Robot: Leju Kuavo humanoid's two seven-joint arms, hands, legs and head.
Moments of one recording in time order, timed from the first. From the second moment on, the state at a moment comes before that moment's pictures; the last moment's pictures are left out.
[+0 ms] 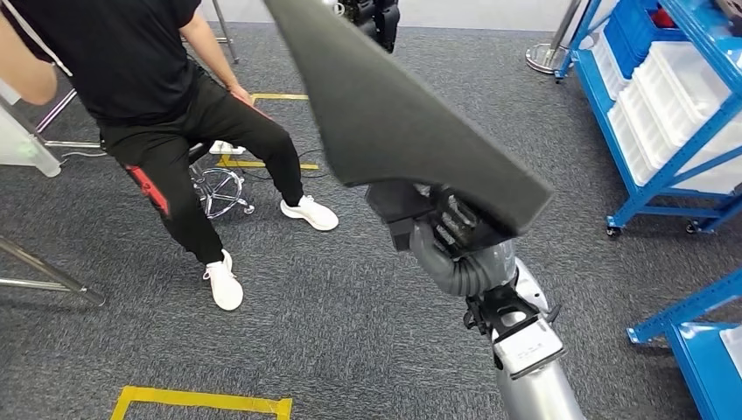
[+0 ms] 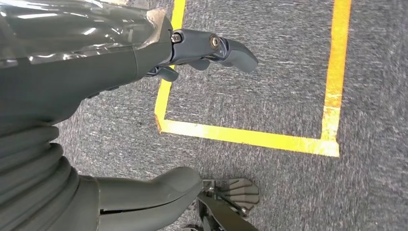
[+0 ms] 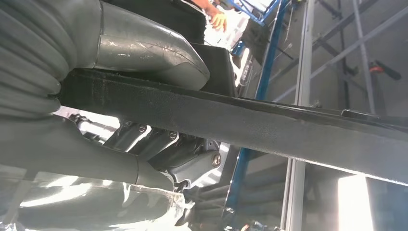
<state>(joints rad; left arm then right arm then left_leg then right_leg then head) -0.10 -0.11 0.95 -0.21 -0.97 0.07 -0.42 -0.19 0.02 0.29 -1.97 0.22 -0.05 -0.61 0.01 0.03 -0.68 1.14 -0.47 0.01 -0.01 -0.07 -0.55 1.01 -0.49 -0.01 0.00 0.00</state>
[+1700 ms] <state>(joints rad) -0.10 -0.10 0.97 -0.21 -0.96 0.07 -0.42 -0.18 -0.01 0.26 -1.90 0.19 -0.02 -0.62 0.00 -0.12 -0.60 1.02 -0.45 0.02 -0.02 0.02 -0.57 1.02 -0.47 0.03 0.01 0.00</state>
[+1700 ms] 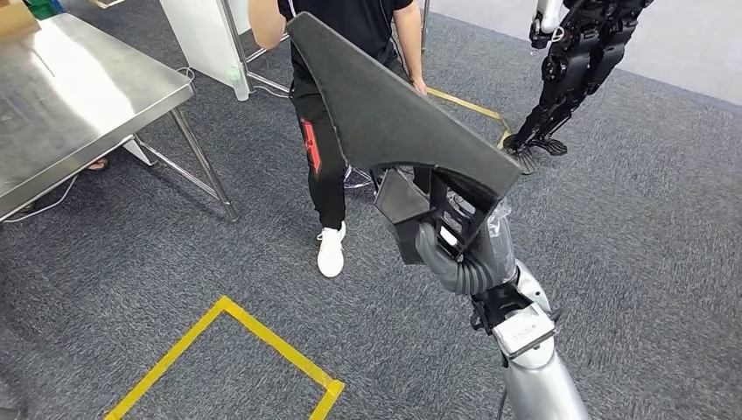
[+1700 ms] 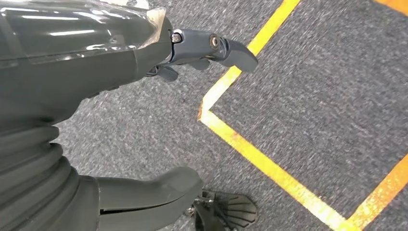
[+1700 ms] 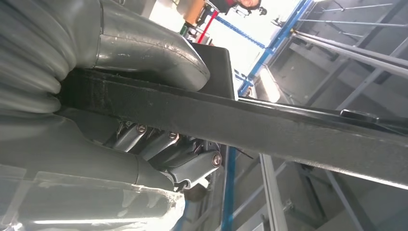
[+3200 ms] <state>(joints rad) -0.10 -0.10 0.97 -0.21 -0.96 0.09 -0.42 -0.17 0.00 0.26 -1.87 0.19 -0.02 -0.63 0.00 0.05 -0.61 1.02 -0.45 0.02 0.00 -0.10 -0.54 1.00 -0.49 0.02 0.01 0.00</state>
